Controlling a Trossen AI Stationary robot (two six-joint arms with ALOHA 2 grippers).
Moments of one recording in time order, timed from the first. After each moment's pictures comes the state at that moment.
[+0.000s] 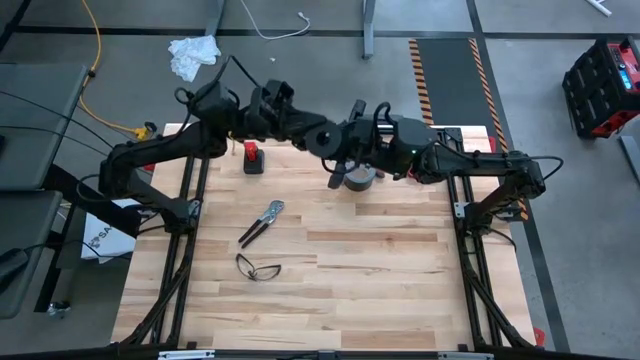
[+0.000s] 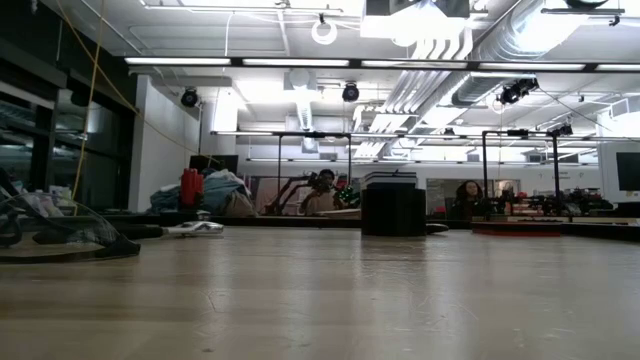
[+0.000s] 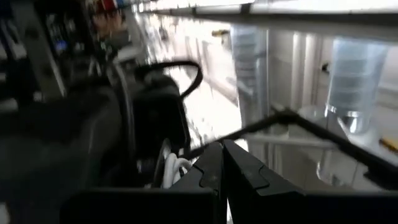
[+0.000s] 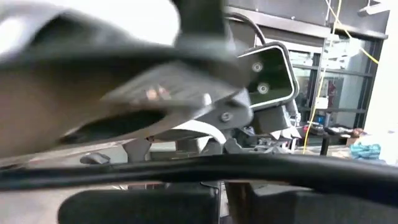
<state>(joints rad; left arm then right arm) 0.20 1.43 1.54 0.33 0.37 -1.46 -0.01 1.56 1.60 0.18 0.26 -0.14</state>
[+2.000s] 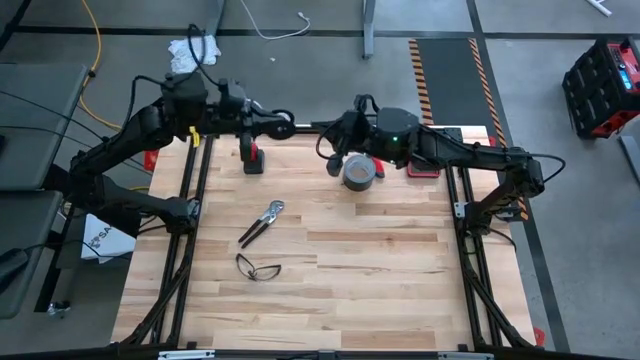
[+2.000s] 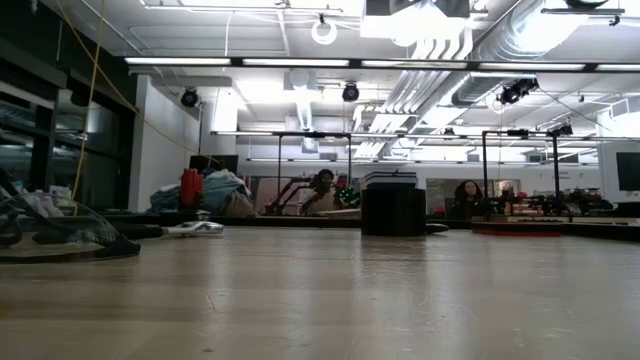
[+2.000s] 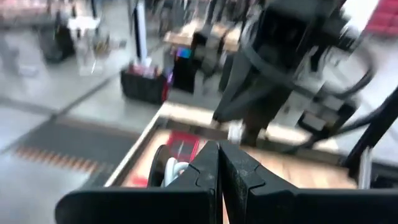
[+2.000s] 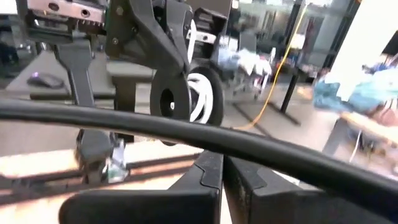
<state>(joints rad) 0.36 1.18 1.54 -0.55 0.14 -0.04 -0.11 1.56 1.61 -0.12 0.29 -0.14</state>
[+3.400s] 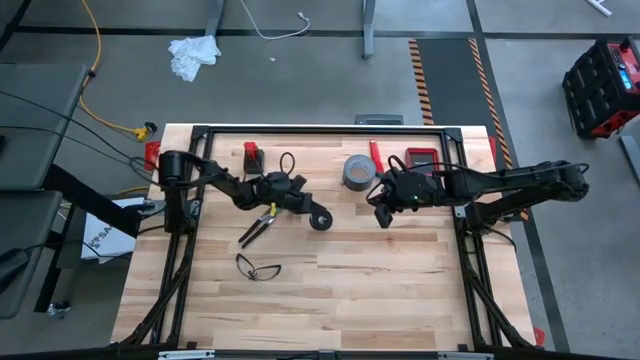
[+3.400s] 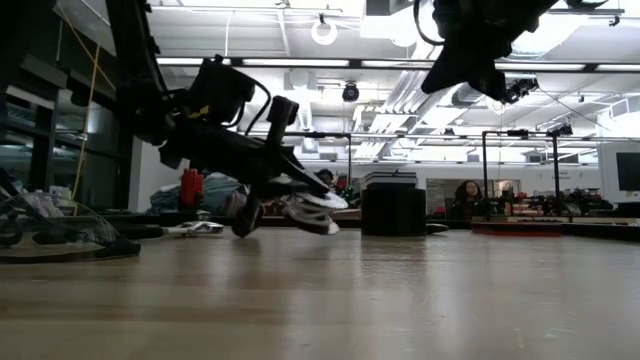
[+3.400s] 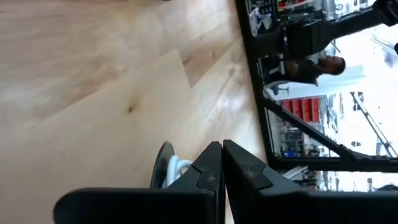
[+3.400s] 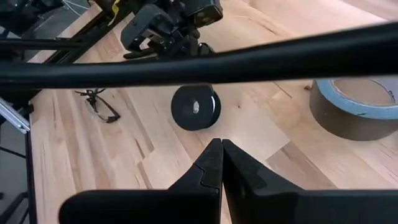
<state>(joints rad) 0.21 1.91 0.60 0.93 0.28 -1.20 0.04 1.14 0.86 -0.44 0.19 0.68</state>
